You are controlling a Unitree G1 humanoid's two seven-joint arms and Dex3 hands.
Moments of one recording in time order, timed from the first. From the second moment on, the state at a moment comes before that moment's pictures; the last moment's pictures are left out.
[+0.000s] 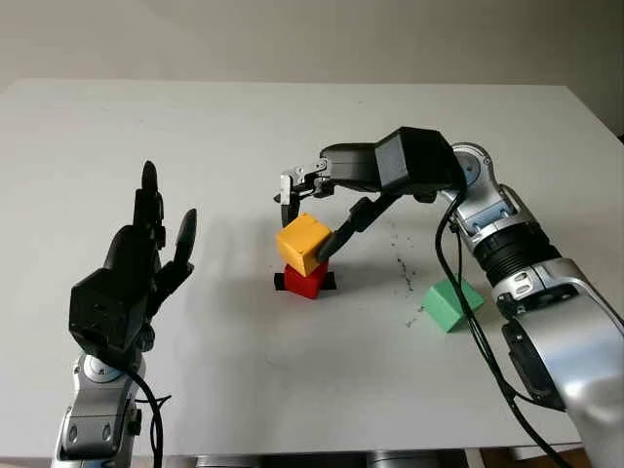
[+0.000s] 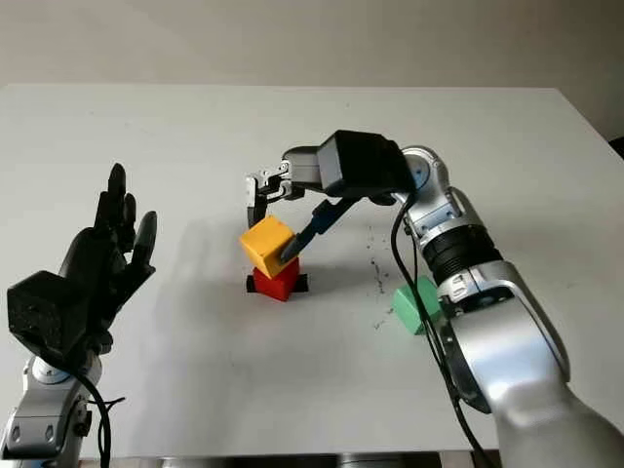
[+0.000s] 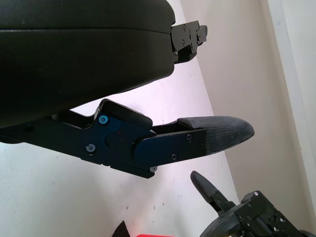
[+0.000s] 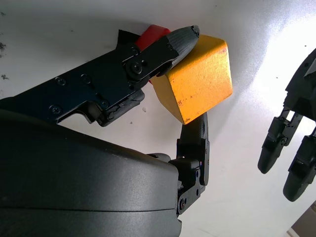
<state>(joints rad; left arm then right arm) -0.03 0.22 0.15 -0.16 0.05 0.10 -0.04 -1.05 -0.36 0.30 0.89 -0.20 -0.37 0.92</state>
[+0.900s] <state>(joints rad) -0.03 0.22 0.15 -0.17 0.05 0.10 -0.04 -1.05 -0.36 0.30 0.90 -0.26 -0.36 0.91</state>
